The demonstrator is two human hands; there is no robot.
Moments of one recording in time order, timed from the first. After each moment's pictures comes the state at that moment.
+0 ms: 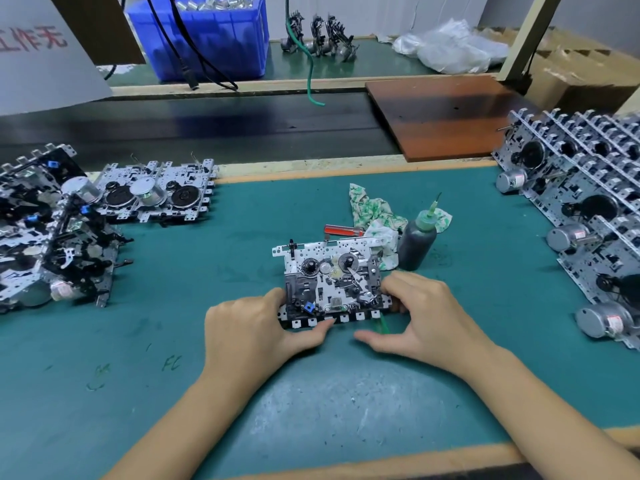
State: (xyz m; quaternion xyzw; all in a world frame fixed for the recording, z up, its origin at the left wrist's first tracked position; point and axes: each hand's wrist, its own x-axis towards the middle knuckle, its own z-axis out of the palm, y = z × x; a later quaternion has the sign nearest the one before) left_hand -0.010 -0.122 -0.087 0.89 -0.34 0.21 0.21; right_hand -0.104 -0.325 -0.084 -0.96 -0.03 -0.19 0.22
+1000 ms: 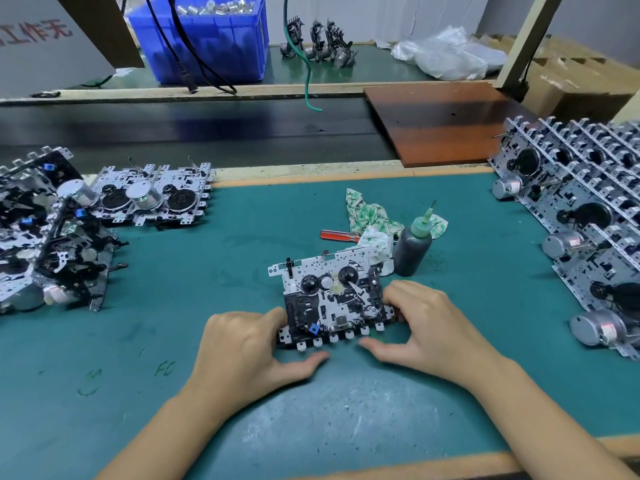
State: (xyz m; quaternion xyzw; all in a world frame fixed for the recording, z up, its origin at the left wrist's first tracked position) left_hand -0.012 -0.108 -0.088 0.86 -0.45 0.14 0.21; right_hand -0.110 -0.332 -0.085 -0.97 -0.04 -0.17 0.19
